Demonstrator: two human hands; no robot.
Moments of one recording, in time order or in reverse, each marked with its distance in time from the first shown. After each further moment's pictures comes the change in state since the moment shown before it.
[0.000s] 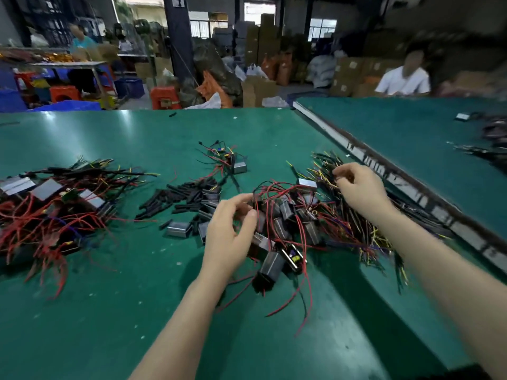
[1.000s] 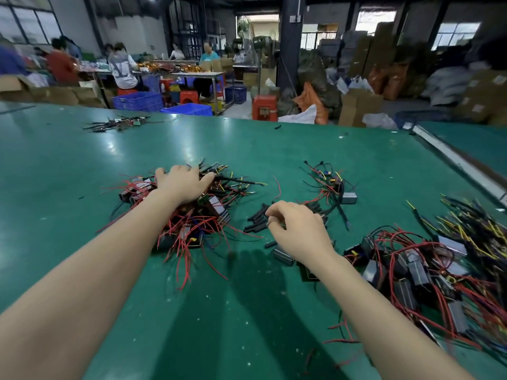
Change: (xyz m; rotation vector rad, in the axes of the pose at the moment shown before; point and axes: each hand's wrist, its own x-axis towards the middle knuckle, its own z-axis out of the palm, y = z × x) left_hand 0.134 -0.096 -0.269 1.326 -0.289 -0.631; right_hand -0.053 -0.217 0.166 0.003 -0.423 -0.539
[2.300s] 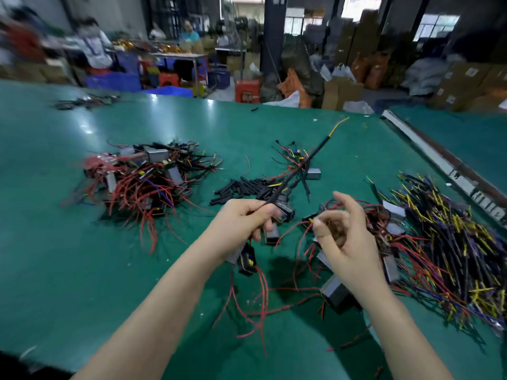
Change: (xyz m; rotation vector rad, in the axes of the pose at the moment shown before) left_hand -0.180 0.148 0.020 -1.354 -0.241 0.379; right_hand -0.123 0.098 -0.039 0.520 0.380 -0.045
